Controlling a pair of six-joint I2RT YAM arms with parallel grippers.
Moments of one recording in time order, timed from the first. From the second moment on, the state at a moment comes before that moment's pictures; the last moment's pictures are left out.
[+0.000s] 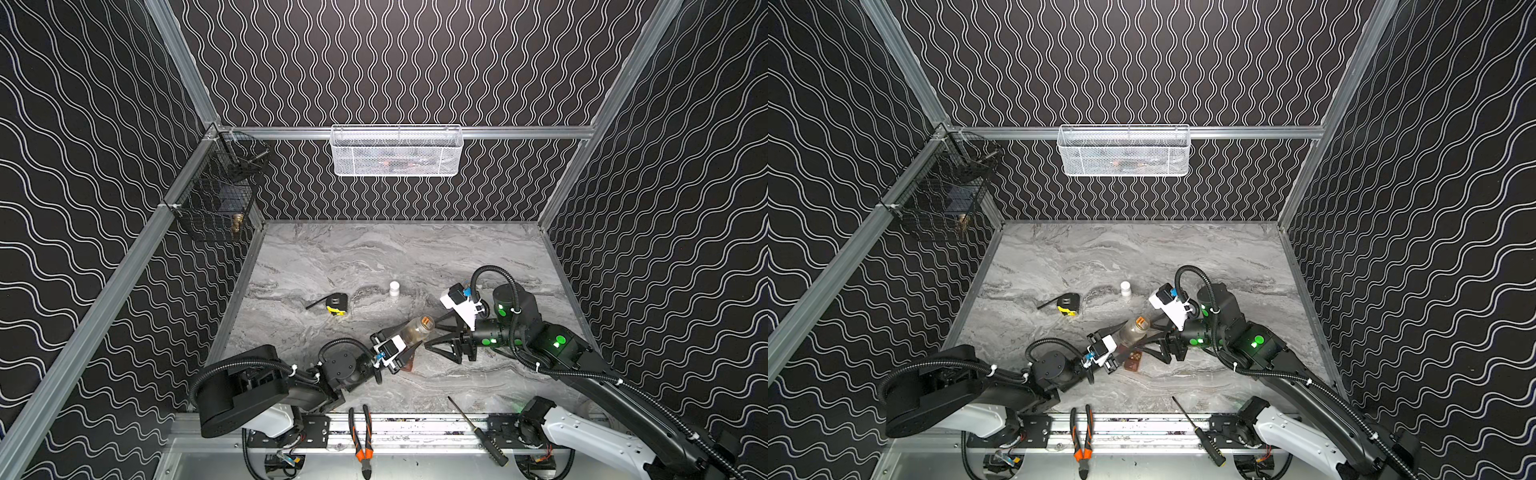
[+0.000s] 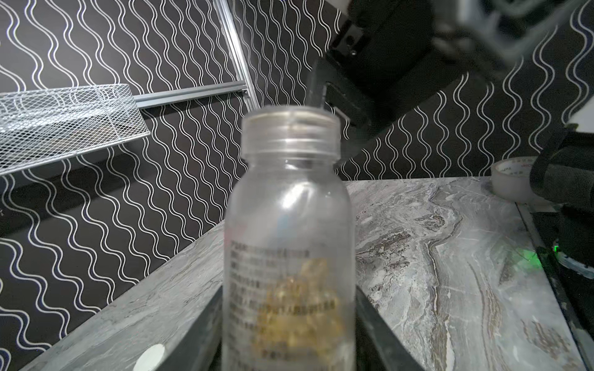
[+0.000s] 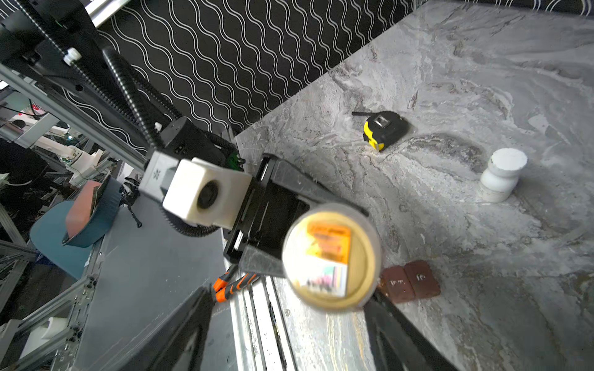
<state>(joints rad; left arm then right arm) -1.09 1.43 0.18 1.41 -0.13 0.30 0.73 0.88 0.84 -0.49 -0.66 0.12</state>
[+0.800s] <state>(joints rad) -1.09 1.41 0.17 1.41 -0.13 0.29 0.73 1.05 1.01 -0.49 -0.61 0.10</state>
